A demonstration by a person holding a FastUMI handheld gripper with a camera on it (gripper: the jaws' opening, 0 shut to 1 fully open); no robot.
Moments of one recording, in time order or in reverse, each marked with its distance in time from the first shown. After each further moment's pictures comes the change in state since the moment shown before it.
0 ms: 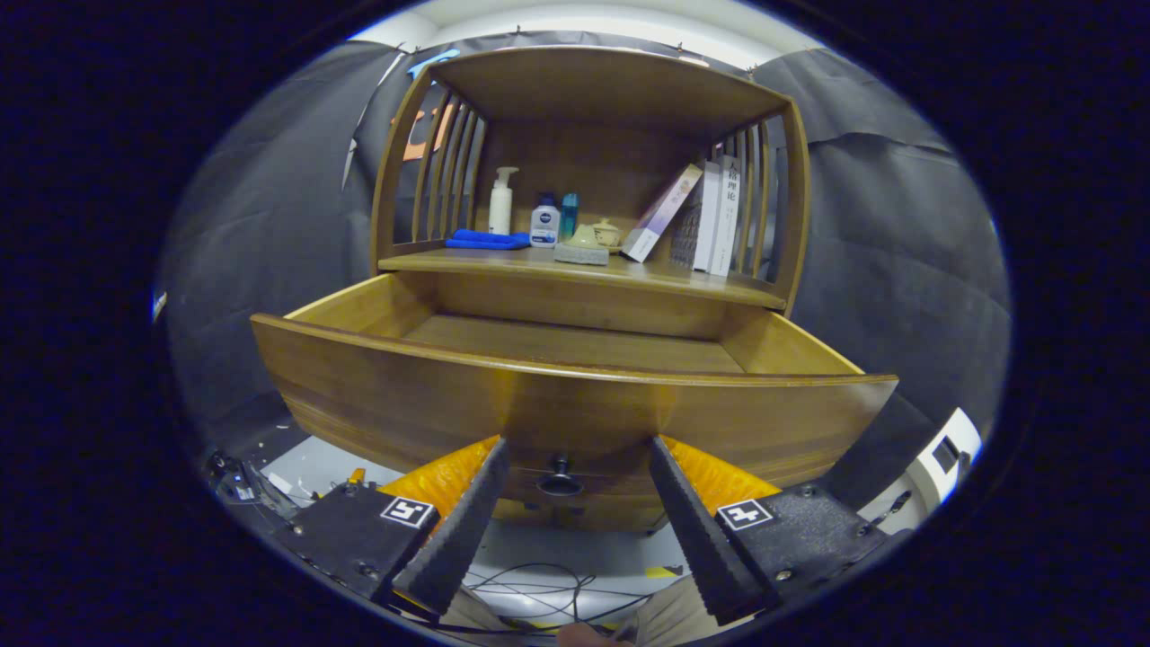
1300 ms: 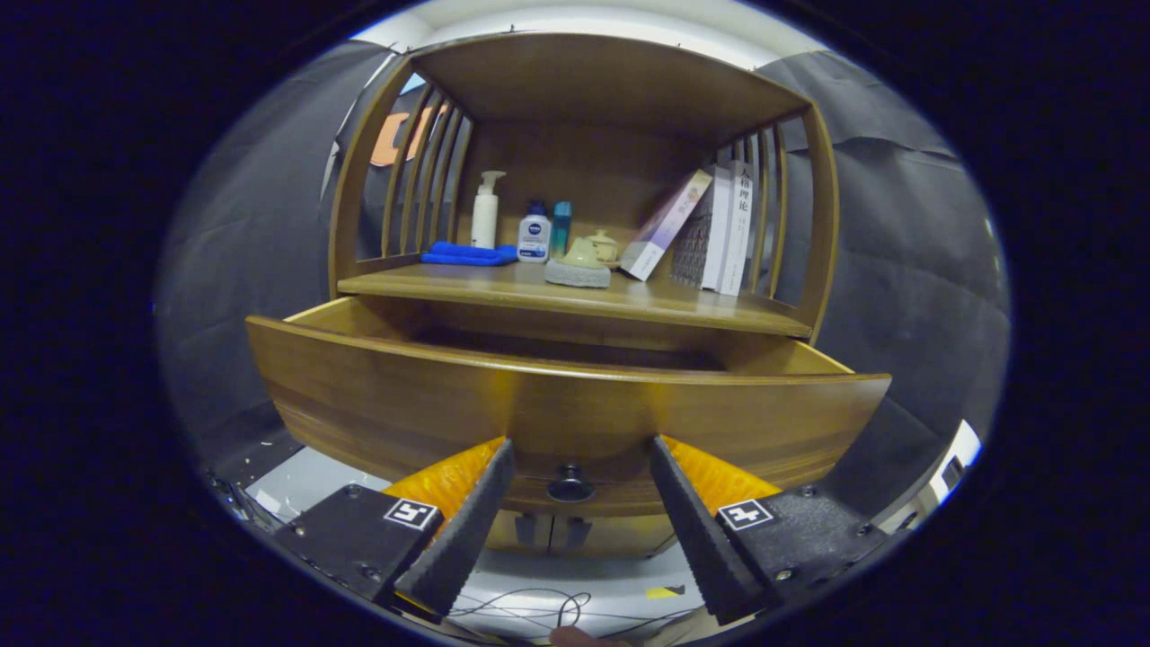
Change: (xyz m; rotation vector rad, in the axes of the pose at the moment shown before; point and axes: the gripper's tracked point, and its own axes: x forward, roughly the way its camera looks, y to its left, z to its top) arm 0.072 0.010 0.040 0.021 -0.024 -0.015
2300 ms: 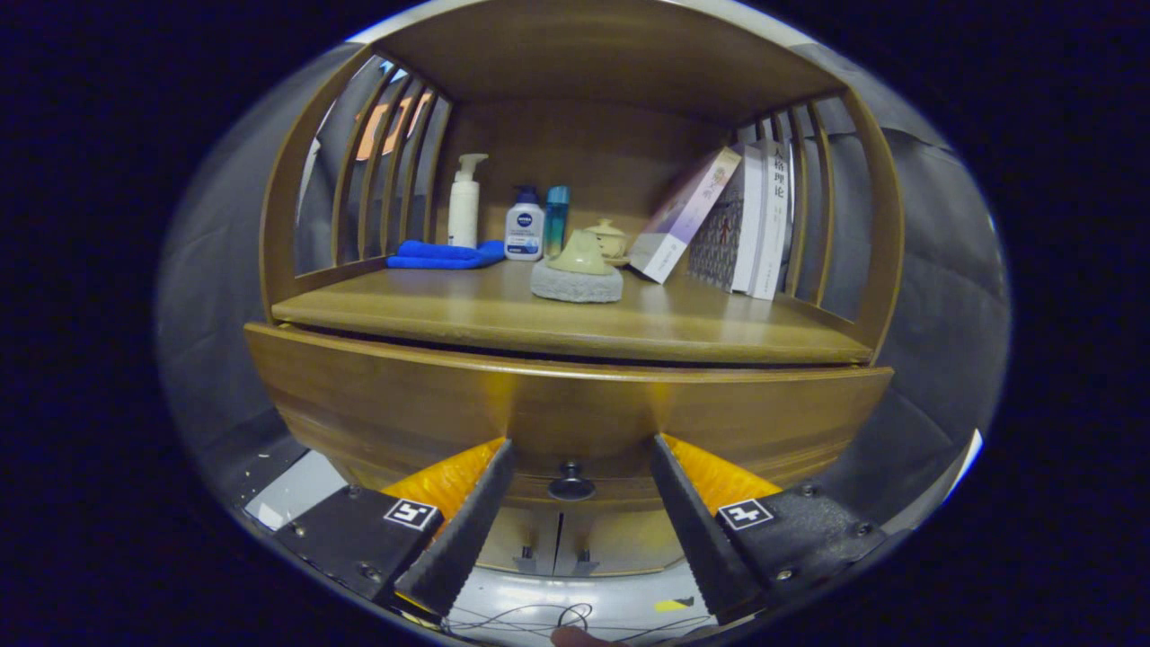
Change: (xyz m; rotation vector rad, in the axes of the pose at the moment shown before) arm 0.090 0.002 0.035 0.022 0.034 0.018
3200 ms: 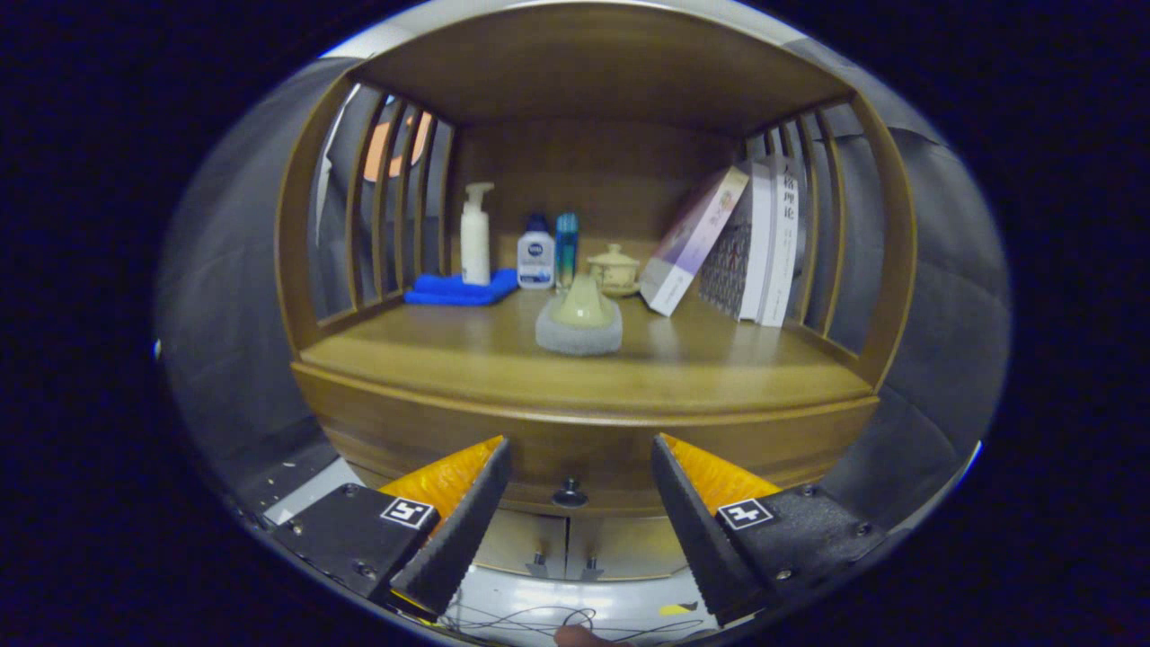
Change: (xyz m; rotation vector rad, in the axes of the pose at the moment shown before) arm -0.042 -0.007 0.063 0.031 -0.045 0.112
